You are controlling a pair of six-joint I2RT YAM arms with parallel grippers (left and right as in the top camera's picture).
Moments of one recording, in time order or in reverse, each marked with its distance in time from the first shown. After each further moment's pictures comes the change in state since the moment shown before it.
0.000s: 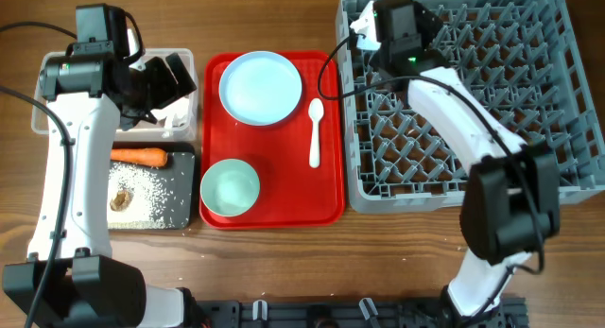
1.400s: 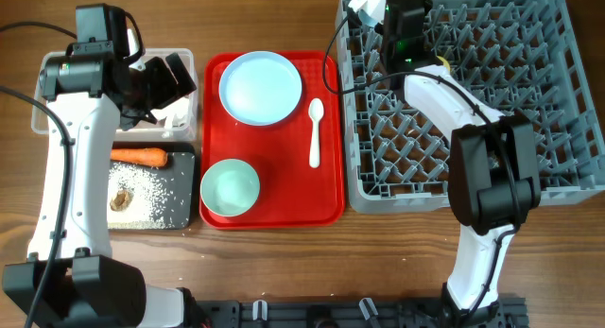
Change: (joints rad) left arm 0.000 0.000 0.000 0.000 0.000 0.000; right arm -0.054 0.197 0.004 0.634 -0.048 -0.283
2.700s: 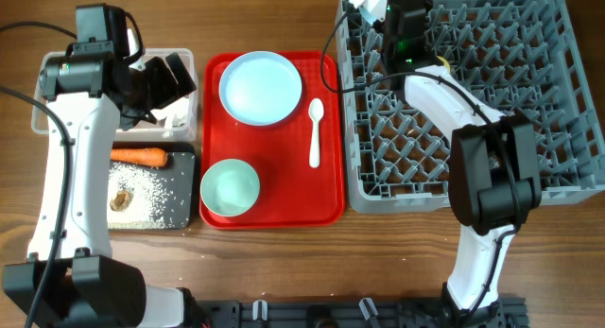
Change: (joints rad) left arm 0.000 0.000 0.000 0.000 0.000 0.000; right arm -0.002 -0.004 -0.004 0.036 -0.035 0.052
